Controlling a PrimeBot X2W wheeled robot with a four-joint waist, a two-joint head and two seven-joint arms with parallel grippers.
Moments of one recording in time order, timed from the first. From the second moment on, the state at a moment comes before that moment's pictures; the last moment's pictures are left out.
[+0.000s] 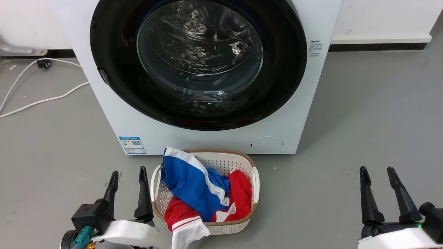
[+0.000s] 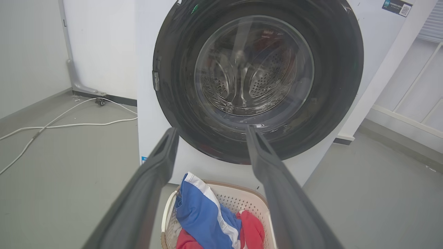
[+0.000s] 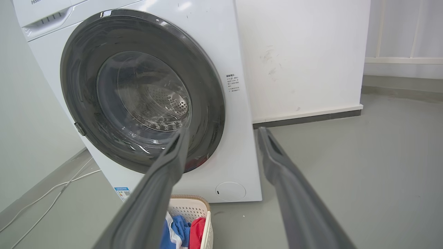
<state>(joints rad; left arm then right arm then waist) 0.04 0.11 -0.13 0.00 -0.34 0.13 -0.19 0.11 -0.05 -0.05 -0.05 0.25 0.13 -0.19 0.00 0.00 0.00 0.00</state>
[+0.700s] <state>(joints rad) 0.06 0.07 -0.09 0.03 -0.20 0.08 -0.23 0.14 -0.05 -0.07 -0.07 0.14 0.13 -0.23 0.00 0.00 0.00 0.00</state>
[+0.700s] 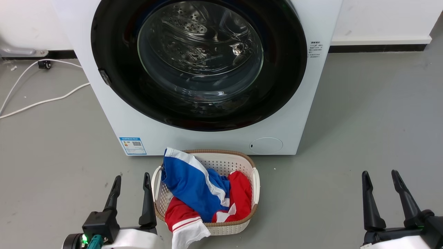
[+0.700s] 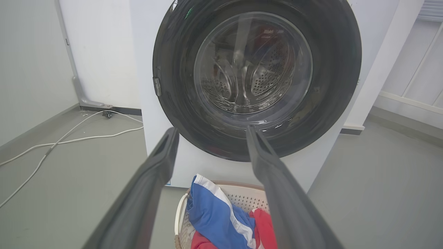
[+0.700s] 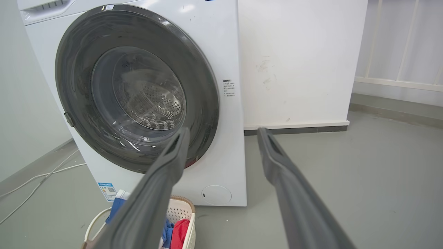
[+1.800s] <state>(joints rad) 0.08 0.05 -0.07 0.08 -0.13 0.07 -0.26 0.17 -0.05 -0.07 -0.05 0.09 0.13 -0.26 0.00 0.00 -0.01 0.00</state>
